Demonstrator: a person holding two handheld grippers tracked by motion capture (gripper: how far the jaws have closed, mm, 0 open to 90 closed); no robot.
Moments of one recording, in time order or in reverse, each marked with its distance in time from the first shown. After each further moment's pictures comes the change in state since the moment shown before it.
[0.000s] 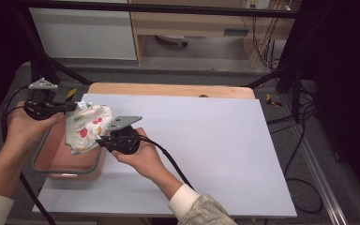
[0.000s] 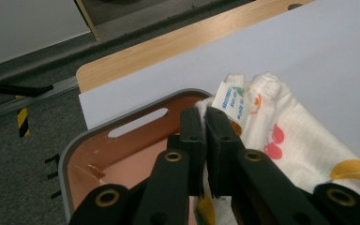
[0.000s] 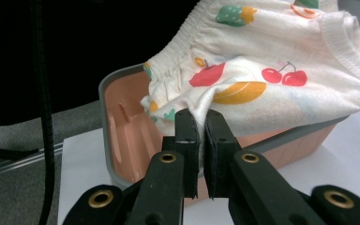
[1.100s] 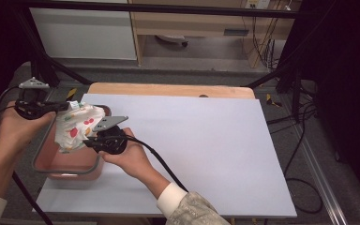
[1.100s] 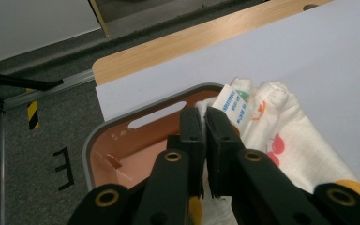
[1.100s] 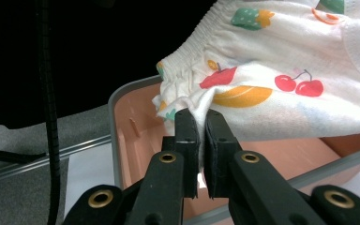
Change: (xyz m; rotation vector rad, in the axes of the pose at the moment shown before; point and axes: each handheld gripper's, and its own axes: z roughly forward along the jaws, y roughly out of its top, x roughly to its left) left arm 0.017 -0.008 -0.008 0.004 0.025 -0.028; right arm 0.011 0.010 0.031 -0.010 0.038 -0.004
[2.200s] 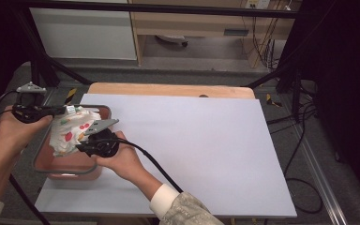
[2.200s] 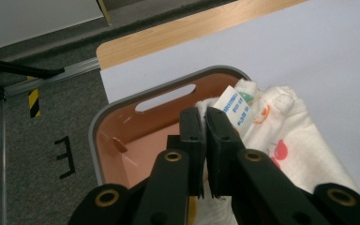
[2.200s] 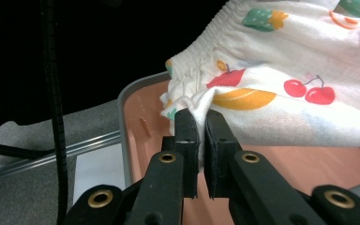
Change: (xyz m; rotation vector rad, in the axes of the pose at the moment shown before) left arm 0.009 -0.015 0.004 0.030 0.009 -0.020; right arm 0.009 -0.002 0.023 0.025 0.034 0.010
